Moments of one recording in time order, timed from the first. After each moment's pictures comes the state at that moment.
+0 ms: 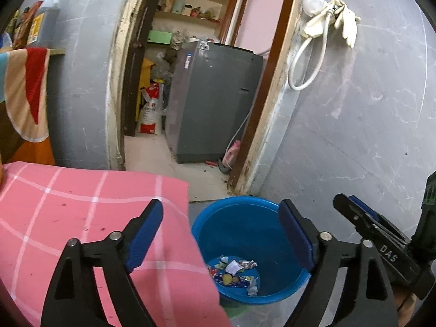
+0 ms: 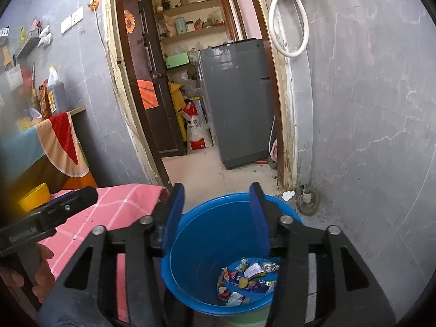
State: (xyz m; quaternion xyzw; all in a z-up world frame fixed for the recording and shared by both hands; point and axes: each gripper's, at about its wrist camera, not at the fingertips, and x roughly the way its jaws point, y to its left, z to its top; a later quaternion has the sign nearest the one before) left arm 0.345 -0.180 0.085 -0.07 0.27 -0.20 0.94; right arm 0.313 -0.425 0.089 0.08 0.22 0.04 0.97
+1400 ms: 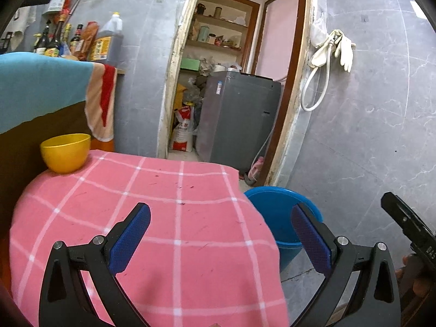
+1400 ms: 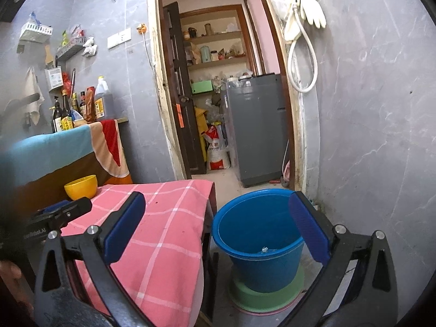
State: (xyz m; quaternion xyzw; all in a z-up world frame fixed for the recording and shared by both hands) left arm 0.163 -0.082 0.100 -0.07 0.20 -0.13 0.97; right arm 0.137 -0.349 0.117 0.06 0.14 0.06 0.99
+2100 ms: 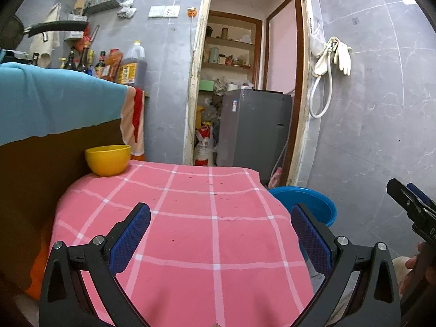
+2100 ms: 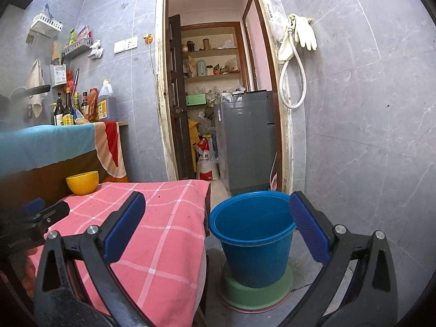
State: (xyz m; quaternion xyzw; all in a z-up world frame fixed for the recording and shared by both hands) left arm 0.079 -0.058 0.082 -0.03 0.14 -0.08 0.99; right arm 0.065 -0.323 0.105 0.04 0.10 0.03 0.99
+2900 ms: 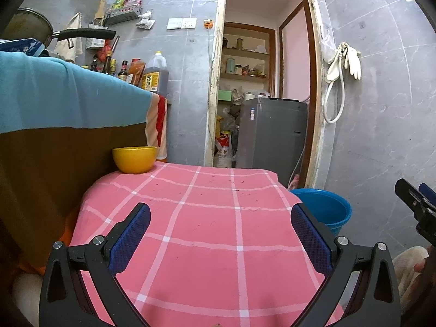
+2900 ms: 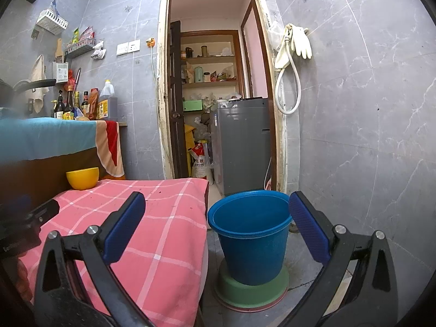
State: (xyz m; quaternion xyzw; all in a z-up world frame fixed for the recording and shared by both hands) left arm 0.042 -0.050 0.056 -0.03 0.12 -0.03 0.99; right arm 0.037 -0.307 0.088 0.02 0.08 0.01 1.00
